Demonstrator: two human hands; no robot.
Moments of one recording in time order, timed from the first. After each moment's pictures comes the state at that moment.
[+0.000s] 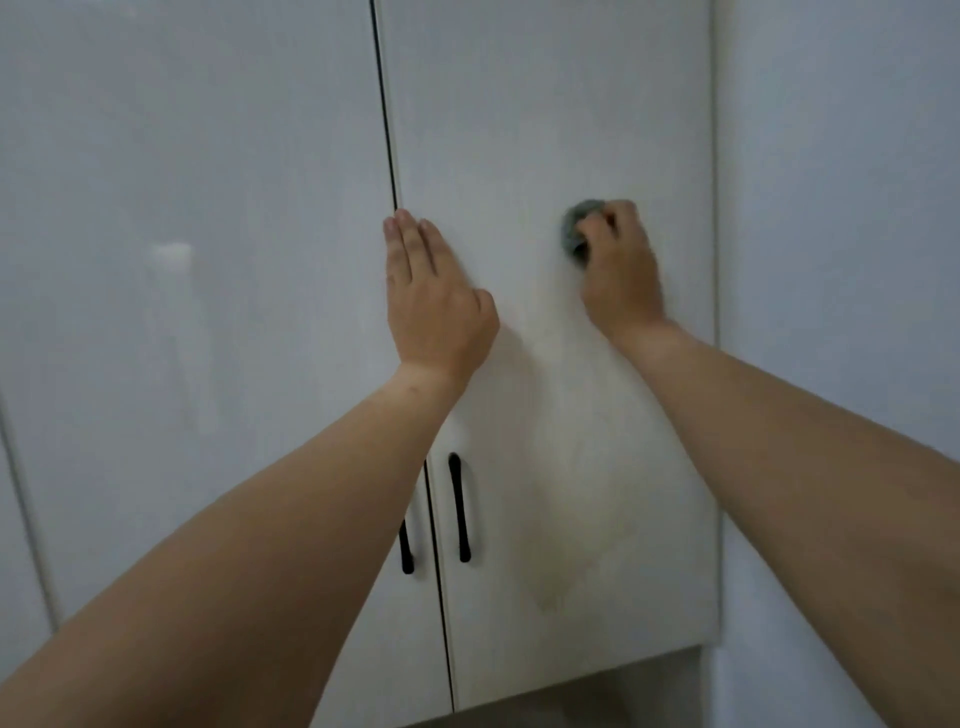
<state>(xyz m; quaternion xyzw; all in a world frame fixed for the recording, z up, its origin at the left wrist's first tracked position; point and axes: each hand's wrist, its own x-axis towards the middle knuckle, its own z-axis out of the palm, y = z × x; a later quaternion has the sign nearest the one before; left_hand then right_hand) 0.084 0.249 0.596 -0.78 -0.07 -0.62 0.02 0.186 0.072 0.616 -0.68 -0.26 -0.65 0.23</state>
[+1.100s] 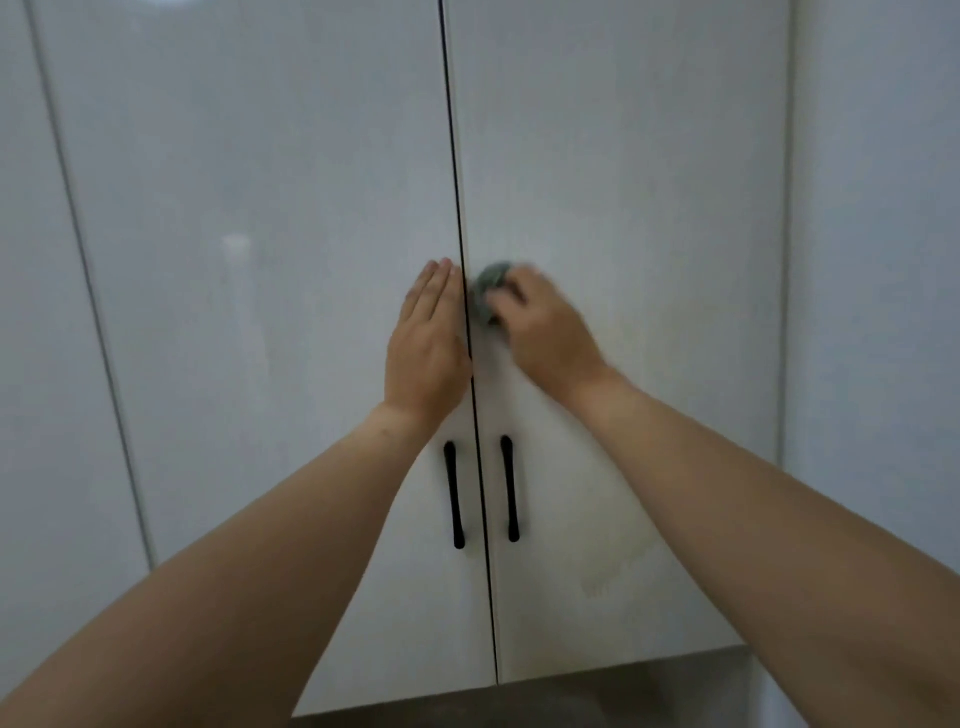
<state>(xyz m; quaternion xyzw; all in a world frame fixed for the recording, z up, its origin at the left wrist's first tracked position) 0.052 0.325 0.547 -0.75 0.09 -0.66 0.03 0.127 0.179 0.564 -0.62 -0.43 -0.63 0.17</state>
